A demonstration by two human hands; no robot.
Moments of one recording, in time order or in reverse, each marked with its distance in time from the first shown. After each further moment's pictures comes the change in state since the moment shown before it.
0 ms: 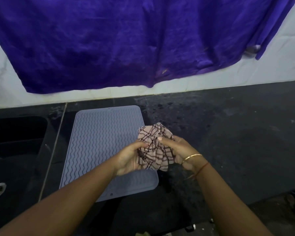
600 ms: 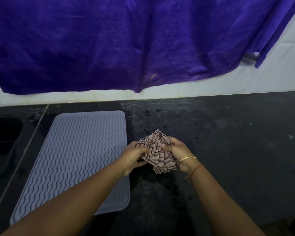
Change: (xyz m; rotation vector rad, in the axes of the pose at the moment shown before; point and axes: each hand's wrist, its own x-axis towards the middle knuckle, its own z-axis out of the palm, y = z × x) left_hand 0.103 0.006 0.058 0.017 0.430 0.056; right_hand 0.057 -0.019 -0.095 -0.089 0.152 -0.002
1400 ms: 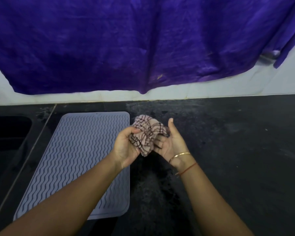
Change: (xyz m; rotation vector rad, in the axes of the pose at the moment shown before) left_hand -0.019 0.048 0.008 -0.491 -0.195 0.239; right_hand 0.013 -0.033 0.026 0.452 -0.293 0.116
